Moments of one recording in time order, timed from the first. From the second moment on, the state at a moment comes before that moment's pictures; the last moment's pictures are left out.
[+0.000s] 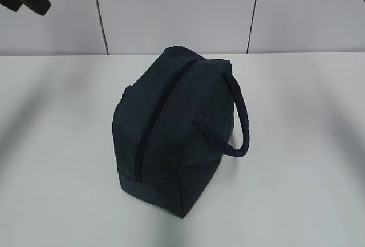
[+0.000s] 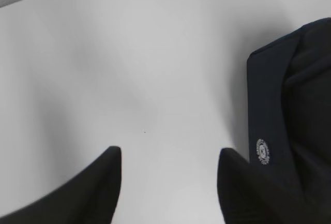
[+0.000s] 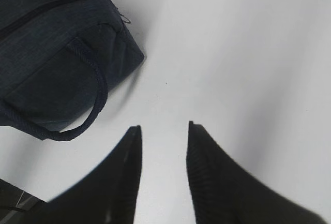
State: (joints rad) left arm -0.17 1.64 -1.75 -0.12 1.25 0.17; right arm 0.03 1.30 -1.50 0.25 1.24 -0.36
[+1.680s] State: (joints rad) left arm -0.19 -0.01 -0.59 -0.10 1.17 0.05; right arm 0.16 0.07 -0.74 0.04 1.24 -0.13
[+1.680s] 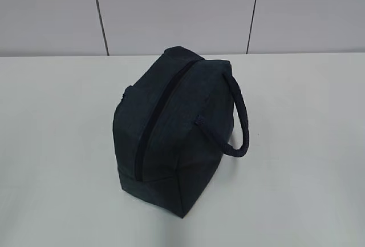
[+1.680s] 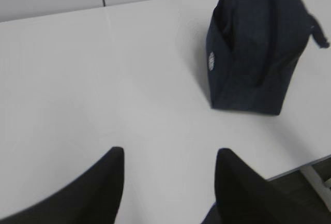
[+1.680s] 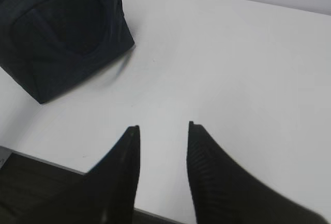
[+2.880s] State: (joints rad) left arm -0.19 -0.01 -0.53 -0.02 1.12 0.00; right arm 0.16 0.05 -0.50 0.00 1.15 -0.11
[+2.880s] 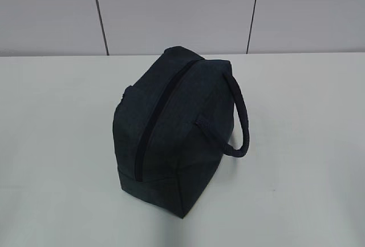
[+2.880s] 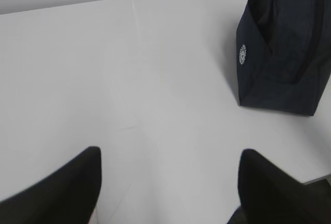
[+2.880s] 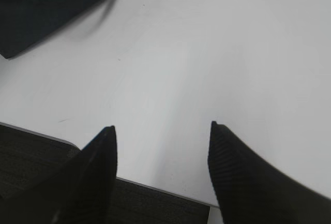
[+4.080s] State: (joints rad) left arm 0.05 -0.01 -0.53 -0.03 1.12 0.00; right arm 0.05 -0.02 -0.50 0.00 1.15 -0.11
